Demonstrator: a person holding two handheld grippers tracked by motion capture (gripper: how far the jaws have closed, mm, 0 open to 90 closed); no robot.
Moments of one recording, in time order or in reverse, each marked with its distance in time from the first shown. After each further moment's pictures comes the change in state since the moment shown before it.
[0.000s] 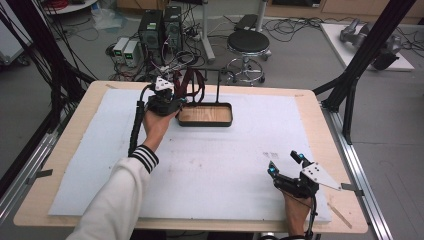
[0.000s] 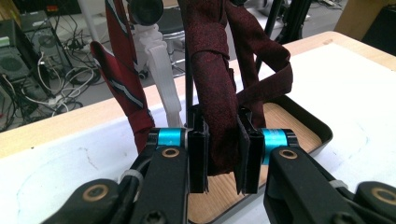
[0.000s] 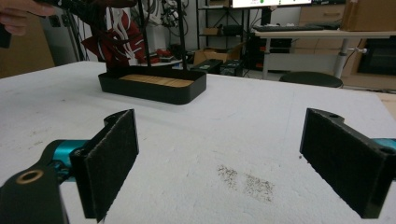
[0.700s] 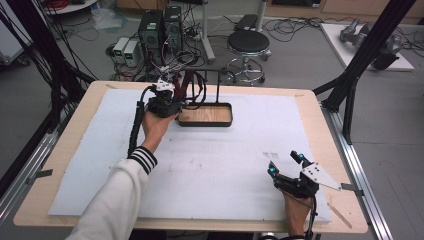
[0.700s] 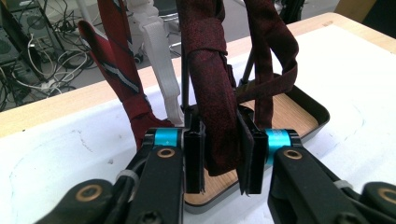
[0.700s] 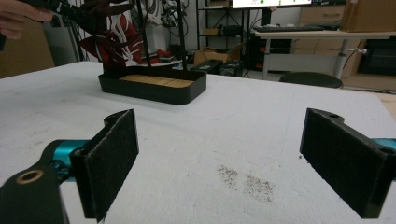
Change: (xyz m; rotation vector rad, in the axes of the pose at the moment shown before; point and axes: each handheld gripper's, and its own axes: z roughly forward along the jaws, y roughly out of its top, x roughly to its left) left arm 0.001 -0.004 -0.001 0.064 -0.013 0.000; right arm 0.000 0.000 0.000 0.000 0.000 -0.001
